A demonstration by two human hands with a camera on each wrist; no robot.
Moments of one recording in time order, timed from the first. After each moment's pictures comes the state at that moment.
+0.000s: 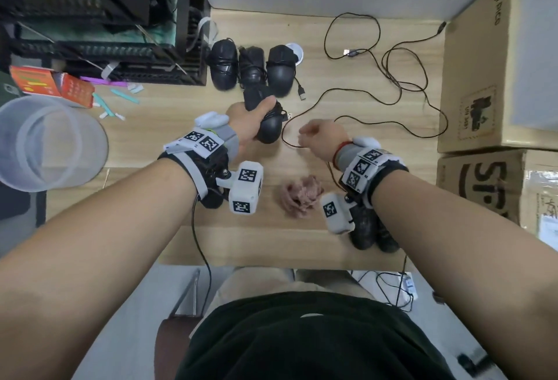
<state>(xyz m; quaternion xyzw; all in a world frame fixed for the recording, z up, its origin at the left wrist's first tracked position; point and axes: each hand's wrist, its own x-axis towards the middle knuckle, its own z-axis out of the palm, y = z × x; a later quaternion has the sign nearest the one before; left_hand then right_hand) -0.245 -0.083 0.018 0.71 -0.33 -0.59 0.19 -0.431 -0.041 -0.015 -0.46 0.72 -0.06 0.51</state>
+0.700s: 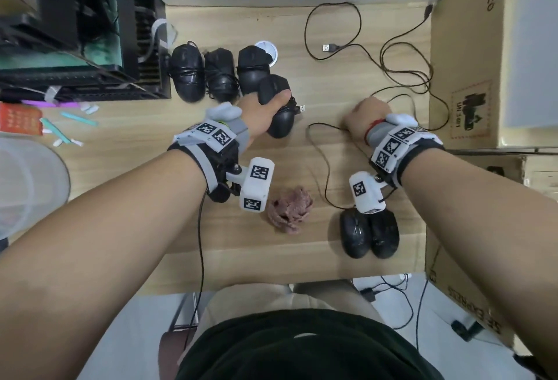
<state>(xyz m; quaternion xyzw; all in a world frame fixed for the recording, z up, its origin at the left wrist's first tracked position) -0.309 -0.129 -0.015 0.67 -0.46 -0.58 0.13 -0.531 -0.090 -0.025 -0.42 0.84 0.14 0.33</state>
